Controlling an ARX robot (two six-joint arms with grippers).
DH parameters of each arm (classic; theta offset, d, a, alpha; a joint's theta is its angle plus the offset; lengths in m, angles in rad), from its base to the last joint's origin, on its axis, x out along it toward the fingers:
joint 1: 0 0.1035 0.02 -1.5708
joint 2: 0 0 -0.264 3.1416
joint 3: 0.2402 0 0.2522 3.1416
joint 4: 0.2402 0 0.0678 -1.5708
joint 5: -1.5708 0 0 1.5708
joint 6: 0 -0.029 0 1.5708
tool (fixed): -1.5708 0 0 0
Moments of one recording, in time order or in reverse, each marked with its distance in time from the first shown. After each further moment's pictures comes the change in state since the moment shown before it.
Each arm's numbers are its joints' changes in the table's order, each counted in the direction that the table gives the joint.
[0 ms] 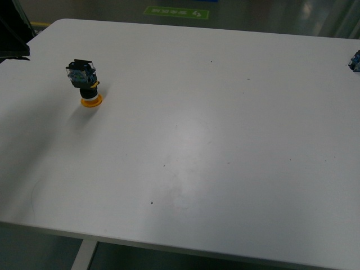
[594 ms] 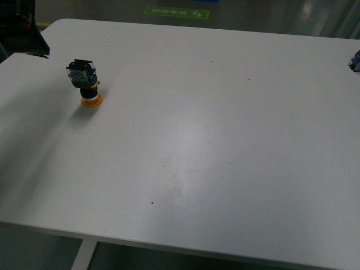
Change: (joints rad) left arm -0.004 0.234 0.246 0.067 -0.020 -0.085; right arm 0.000 0.000 0.000 0.000 0.000 0.000
